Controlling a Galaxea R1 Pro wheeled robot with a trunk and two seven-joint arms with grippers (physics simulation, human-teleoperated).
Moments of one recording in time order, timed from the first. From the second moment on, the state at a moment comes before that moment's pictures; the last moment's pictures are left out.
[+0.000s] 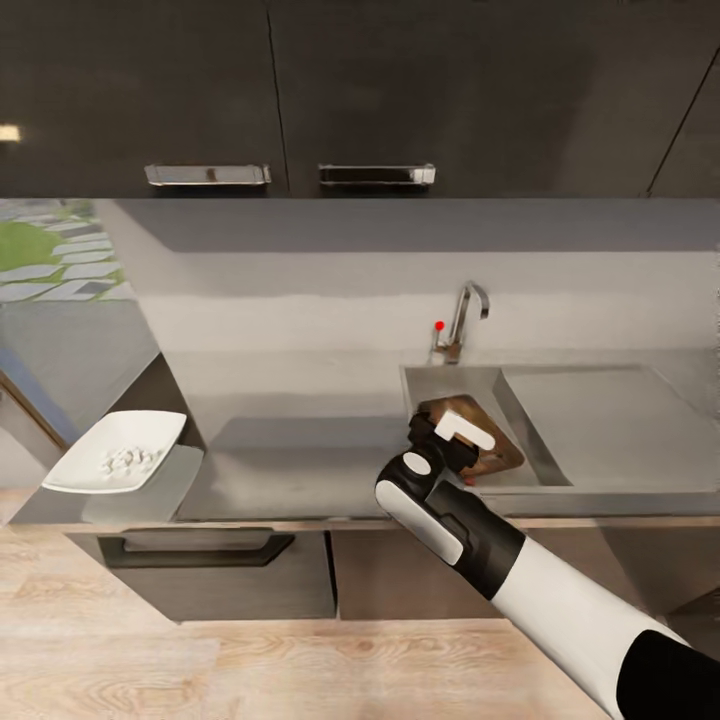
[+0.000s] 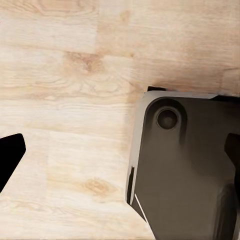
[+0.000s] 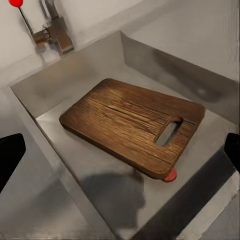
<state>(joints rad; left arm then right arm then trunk) 0.24 0.11 -0.04 -0.67 0.19 -0.17 0.06 -0.90 0.01 0.90 -1.18 -0.88 -0.08 -1.44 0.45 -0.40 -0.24</state>
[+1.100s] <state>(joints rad) 0.24 0.11 -0.04 -0.67 0.19 -0.17 0.06 -0.71 -0.10 1.06 -1.01 -0.89 -0.22 -1.34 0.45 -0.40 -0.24</state>
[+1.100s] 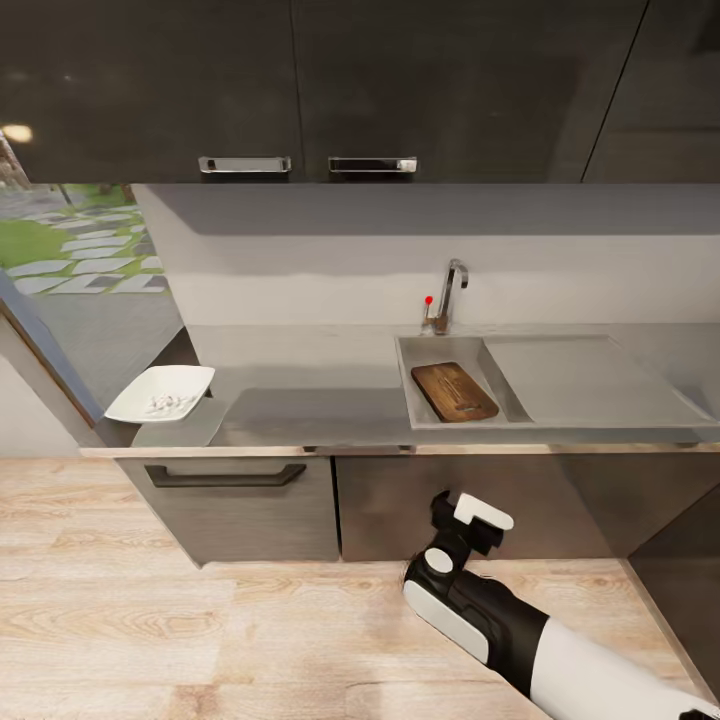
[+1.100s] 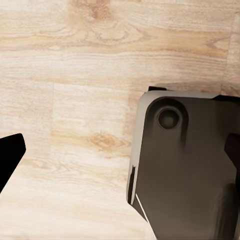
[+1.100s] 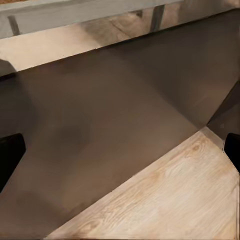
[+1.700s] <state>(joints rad) 0.24 0.11 -0.03 -0.67 0.19 -0.17 0.06 -0.57 0.03 1.06 -0.05 -1.11 -0.27 -0.34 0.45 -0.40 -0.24</state>
